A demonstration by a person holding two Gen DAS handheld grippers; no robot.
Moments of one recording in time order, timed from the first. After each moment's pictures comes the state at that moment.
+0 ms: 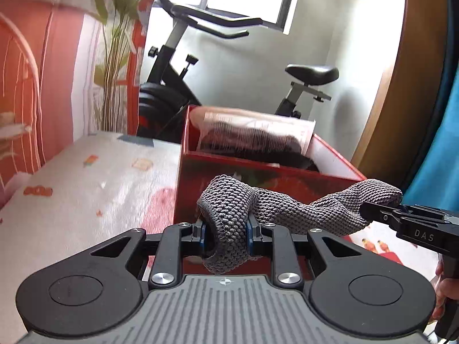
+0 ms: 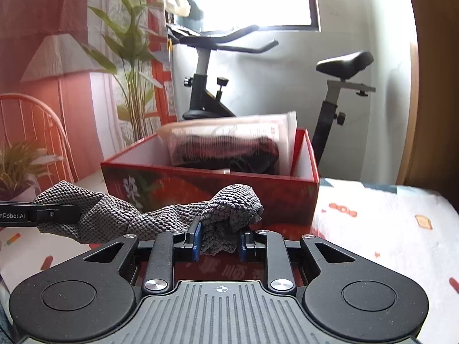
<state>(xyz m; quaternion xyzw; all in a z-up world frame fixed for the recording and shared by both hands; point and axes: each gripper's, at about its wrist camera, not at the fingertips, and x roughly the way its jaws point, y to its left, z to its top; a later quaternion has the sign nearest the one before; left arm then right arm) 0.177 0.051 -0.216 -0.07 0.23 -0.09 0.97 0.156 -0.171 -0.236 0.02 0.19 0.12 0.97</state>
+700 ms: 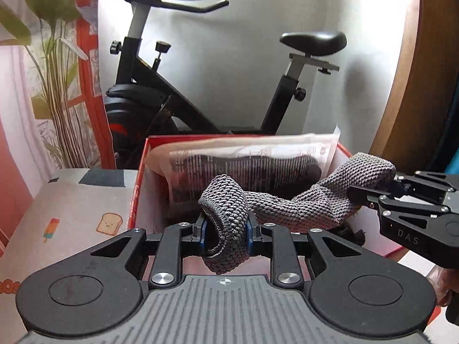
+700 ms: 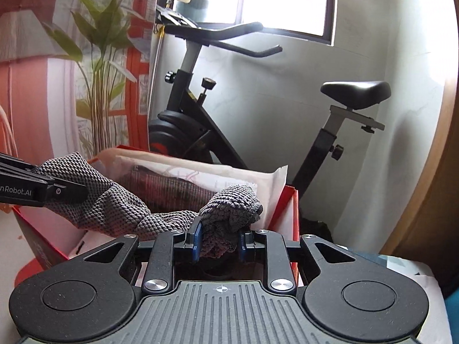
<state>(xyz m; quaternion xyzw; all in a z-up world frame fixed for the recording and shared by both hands) 0.353 0.002 -0.182 0.02 0.29 -0.11 0.95 0.319 -0.178 -0.204 -0.07 0.21 0.09 0.97</state>
